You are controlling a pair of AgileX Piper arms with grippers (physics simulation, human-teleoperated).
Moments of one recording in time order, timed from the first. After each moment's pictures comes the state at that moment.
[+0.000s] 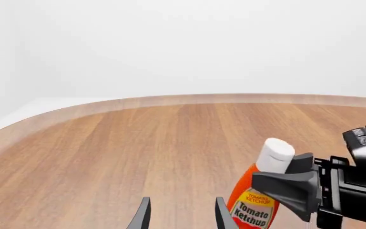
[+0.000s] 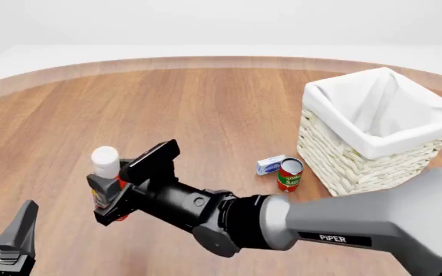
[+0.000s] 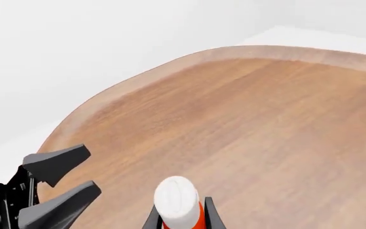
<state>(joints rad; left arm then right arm) 0.00 0.01 0.00 0.00 0.00 1.08 1.92 -1.13 -0.59 0.20</state>
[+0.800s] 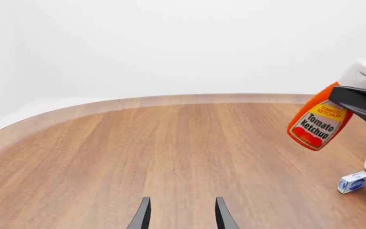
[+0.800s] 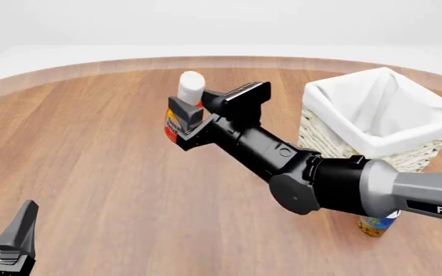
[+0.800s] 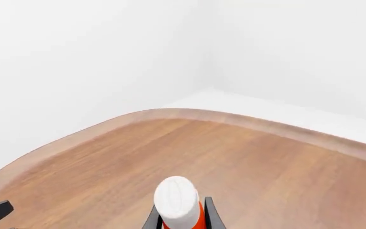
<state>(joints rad) 0.00 0.01 0.00 0.00 0.00 0.81 1.63 -0.95 -0.69 0.10</state>
